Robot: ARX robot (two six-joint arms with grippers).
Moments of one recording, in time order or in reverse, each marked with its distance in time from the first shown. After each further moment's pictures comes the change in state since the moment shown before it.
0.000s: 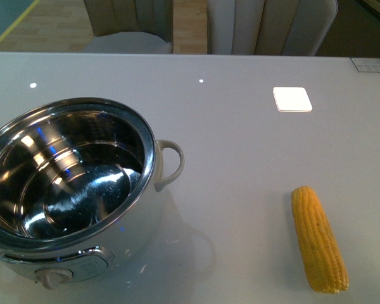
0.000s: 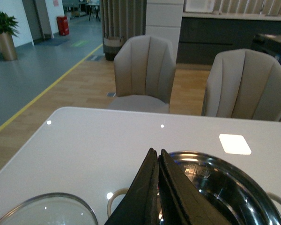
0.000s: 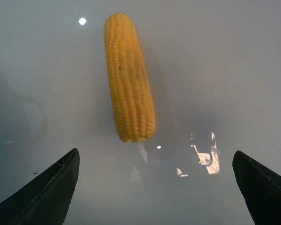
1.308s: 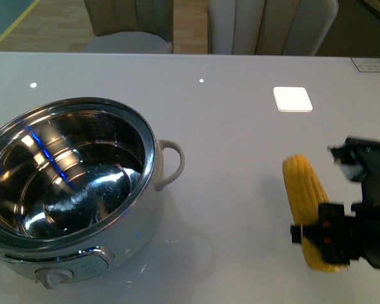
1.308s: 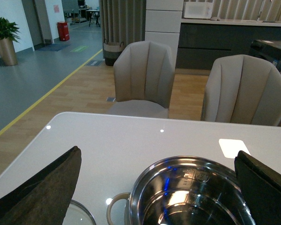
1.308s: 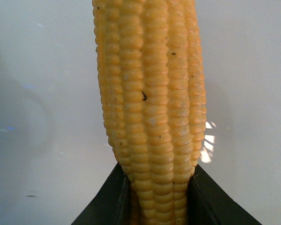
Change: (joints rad) left arm 0.000 -0.025 0.000 -0.010 0.000 0.000; right arm 0.056 0.590 0.294 0.213 -0.126 -0.116
